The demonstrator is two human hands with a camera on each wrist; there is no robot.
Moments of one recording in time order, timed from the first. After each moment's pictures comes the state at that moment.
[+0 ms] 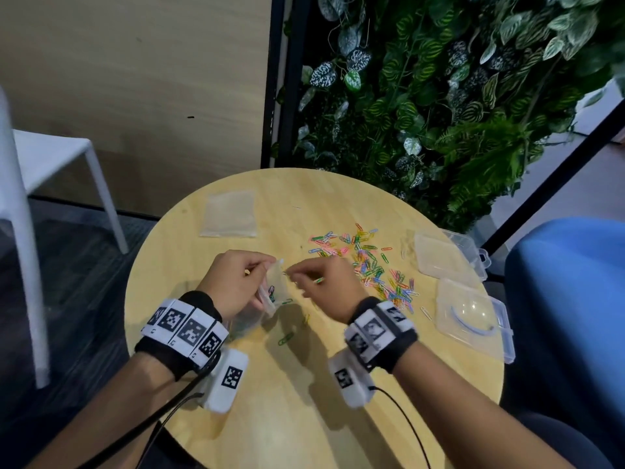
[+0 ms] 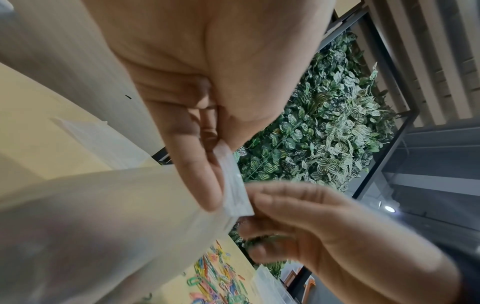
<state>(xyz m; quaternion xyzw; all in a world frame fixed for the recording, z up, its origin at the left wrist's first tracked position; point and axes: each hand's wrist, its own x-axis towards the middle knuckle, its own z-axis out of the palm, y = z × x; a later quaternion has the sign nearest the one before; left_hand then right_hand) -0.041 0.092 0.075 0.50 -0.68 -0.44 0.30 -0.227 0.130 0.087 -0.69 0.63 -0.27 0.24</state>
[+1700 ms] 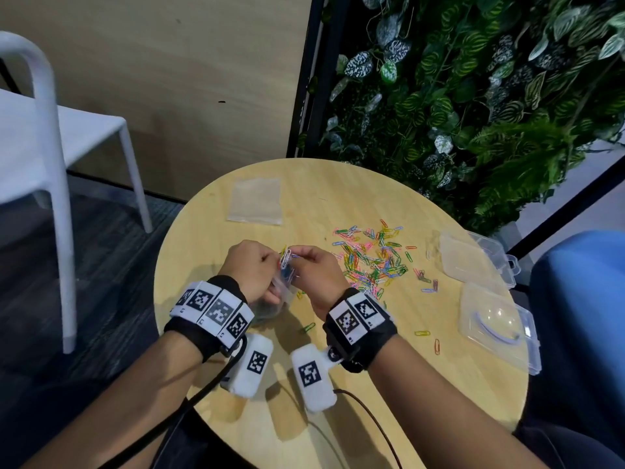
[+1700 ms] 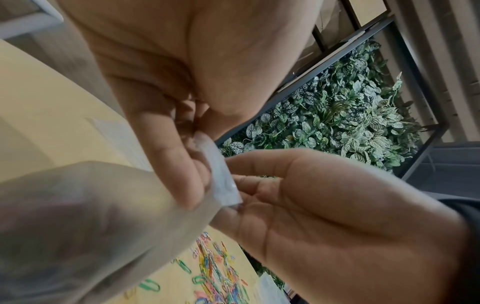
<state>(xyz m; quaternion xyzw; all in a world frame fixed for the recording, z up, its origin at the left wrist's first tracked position) -0.027 0.095 0.073 0.58 -0.61 -0.46 0.28 -0.154 0.104 0.058 -0.37 0.62 -0.47 0.50</state>
